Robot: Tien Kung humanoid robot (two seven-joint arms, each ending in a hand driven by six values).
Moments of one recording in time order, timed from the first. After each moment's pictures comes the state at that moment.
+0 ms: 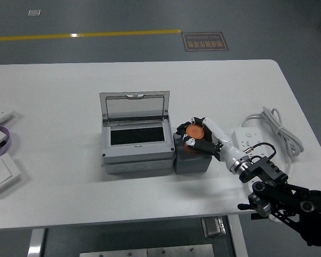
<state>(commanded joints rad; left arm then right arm) -0.05 0.26 -0.05 -0.28 0.20 0.13 0.13 0.44 -0.45 0.47 1.36 -0.78 -0.35 0.34</state>
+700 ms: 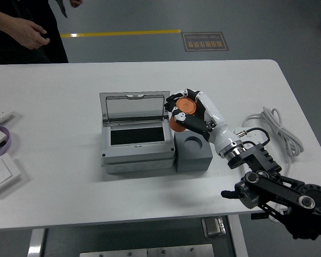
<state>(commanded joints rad) -0.04 0.25 -0.05 -0.28 0.20 0.13 0.13 0.49 -0.37 0.55 1.59 -0.79 -0.48 0.28</state>
